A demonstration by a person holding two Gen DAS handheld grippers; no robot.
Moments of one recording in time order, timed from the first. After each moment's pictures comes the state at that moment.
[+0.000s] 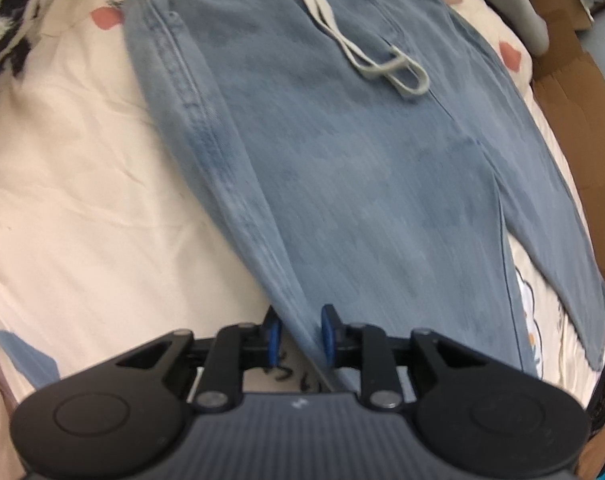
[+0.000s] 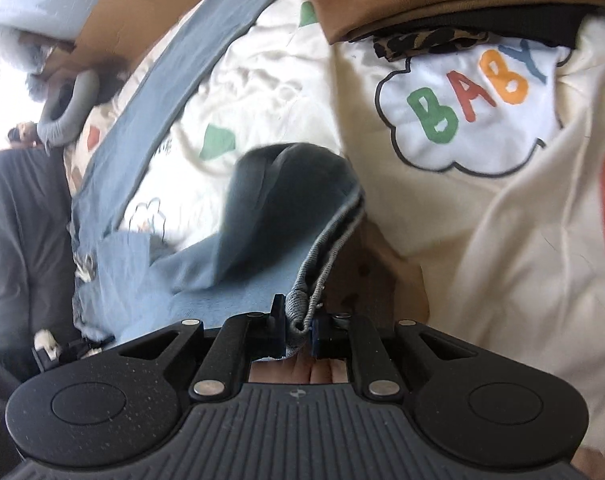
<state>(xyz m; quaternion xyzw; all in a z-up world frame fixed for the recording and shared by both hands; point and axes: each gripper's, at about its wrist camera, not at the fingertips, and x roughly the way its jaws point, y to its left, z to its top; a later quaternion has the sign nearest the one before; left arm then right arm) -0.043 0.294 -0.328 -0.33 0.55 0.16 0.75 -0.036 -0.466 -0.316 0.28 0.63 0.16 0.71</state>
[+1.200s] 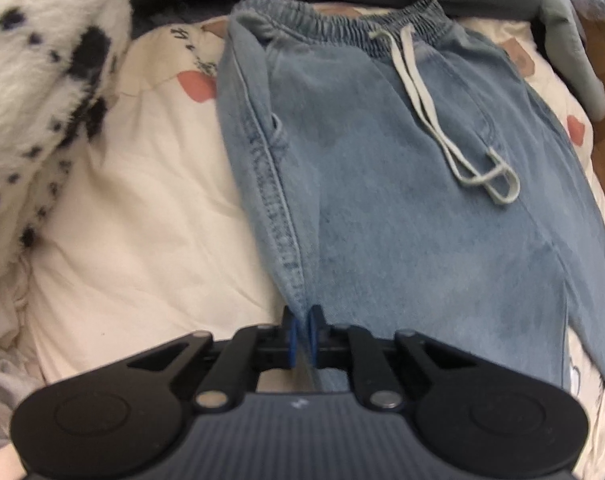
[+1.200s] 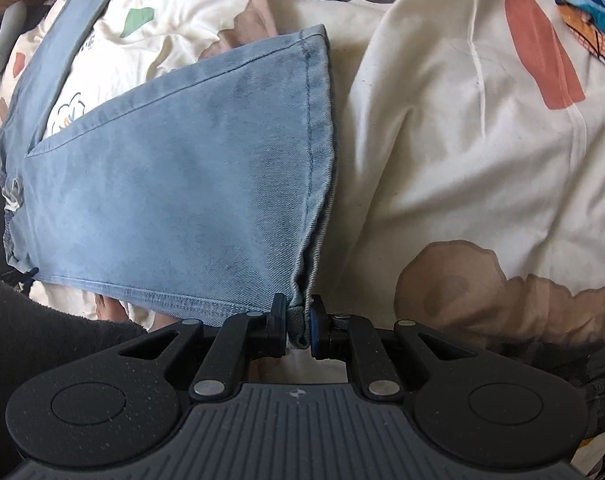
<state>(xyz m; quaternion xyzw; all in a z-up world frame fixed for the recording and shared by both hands) -0.034 0.368 -0.326 -0.31 0.51 0.26 0.76 -0.123 -0.462 -0.331 0.21 0.74 0.09 0.64</state>
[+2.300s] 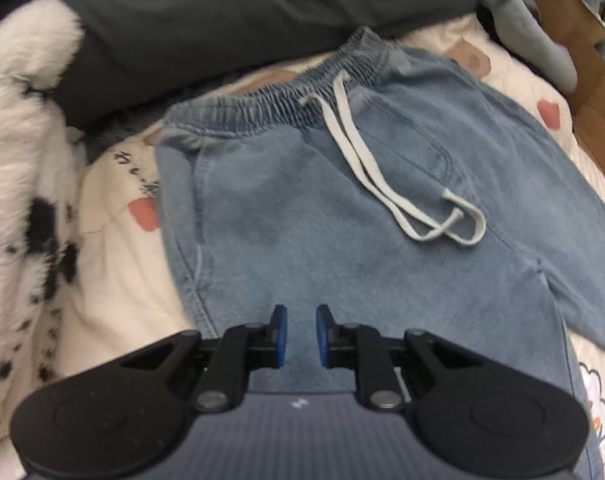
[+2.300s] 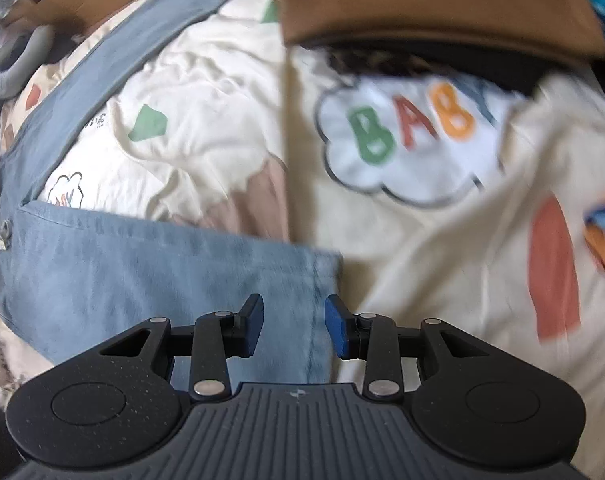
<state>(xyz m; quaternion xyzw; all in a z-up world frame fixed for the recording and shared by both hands) 0.039 0.351 -0.302 -0.19 0.51 0.24 0.80 -0.021 -0.457 -0.327 0.13 0.64 0.10 0.75</state>
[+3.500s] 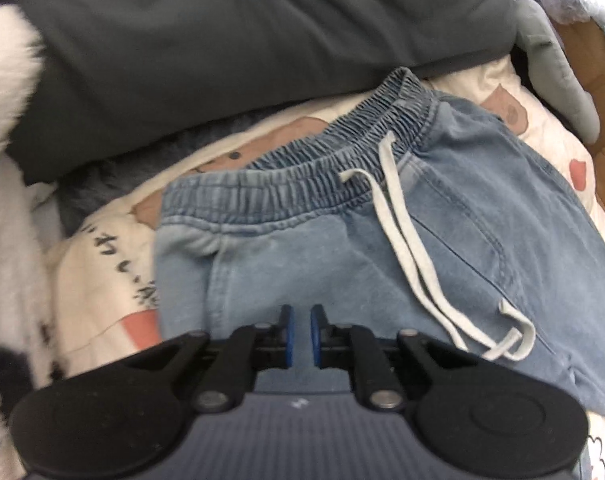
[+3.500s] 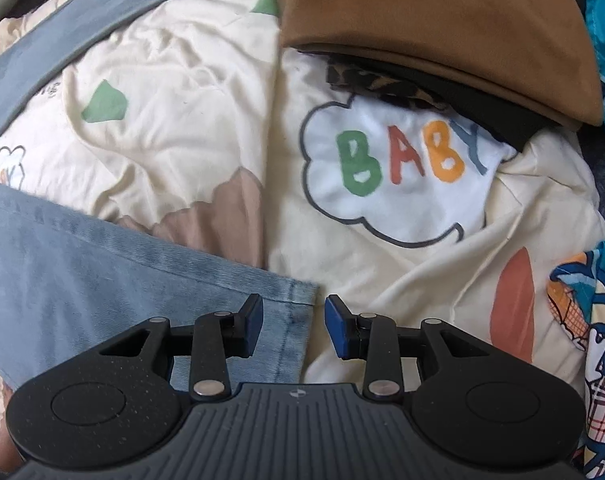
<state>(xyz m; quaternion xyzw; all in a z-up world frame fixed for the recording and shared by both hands) 0.089 0.433 -0.317 -0.20 0.48 0.22 0.82 0.001 -0.432 -0.328 0.02 0.66 0.05 0.75</state>
